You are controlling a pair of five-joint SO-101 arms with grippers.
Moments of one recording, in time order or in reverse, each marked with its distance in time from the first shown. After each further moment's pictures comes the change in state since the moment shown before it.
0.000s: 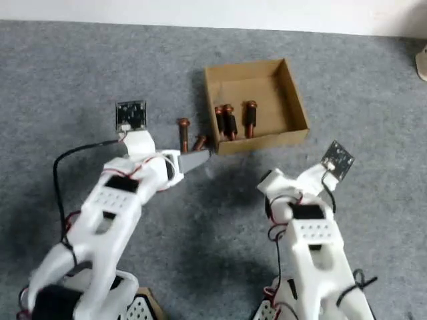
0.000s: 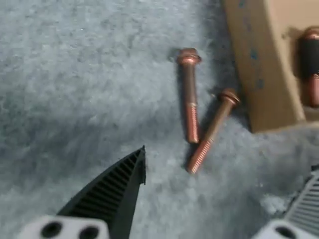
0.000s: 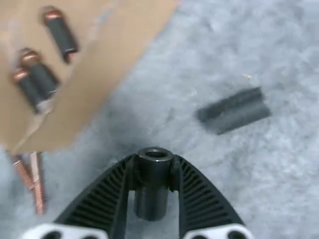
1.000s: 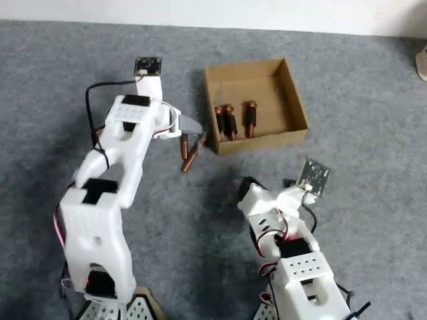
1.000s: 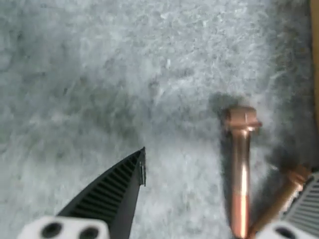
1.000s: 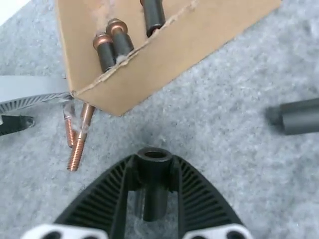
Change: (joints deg) left arm -5.2 55.6 -64.1 30.0 -9.3; right arm -9.1 -14.7 19.0 -18.3 5.3
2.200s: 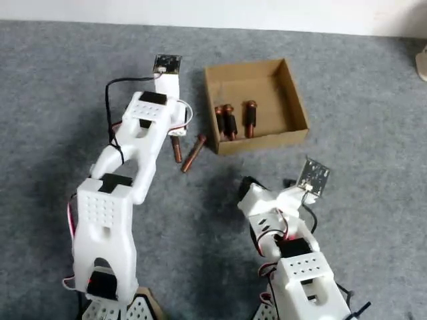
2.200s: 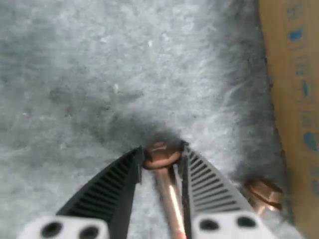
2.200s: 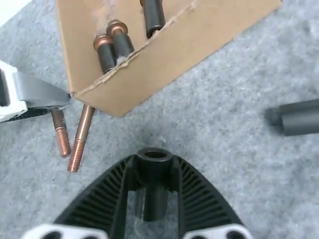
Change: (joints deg) left arm 2.4 8.5 -9.4 1.8 0.1; right arm 0.1 0.0 0.0 -0.1 0.0
